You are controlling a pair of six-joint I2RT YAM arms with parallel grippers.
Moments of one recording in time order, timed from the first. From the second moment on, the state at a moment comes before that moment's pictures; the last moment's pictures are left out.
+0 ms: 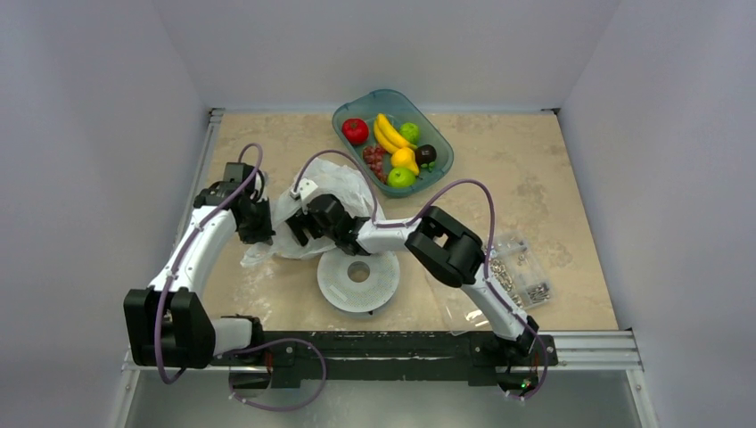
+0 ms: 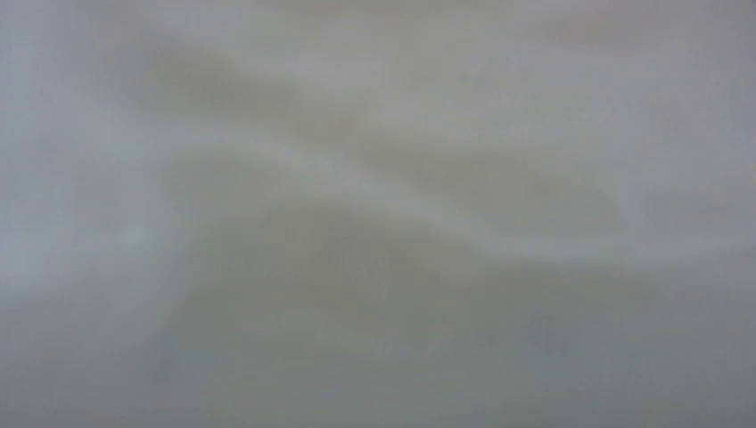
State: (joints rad) left arm -0.04 1.27 0.97 -0.91 0.04 -0.22; right arm 1.01 2.33 1.58 0.29 0.19 0.12
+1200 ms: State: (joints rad) left arm -0.04 1.23 0.97 -0.91 -0.03 -0.22; right arm 1.02 2.46 1.72 0.43 0.19 0.07
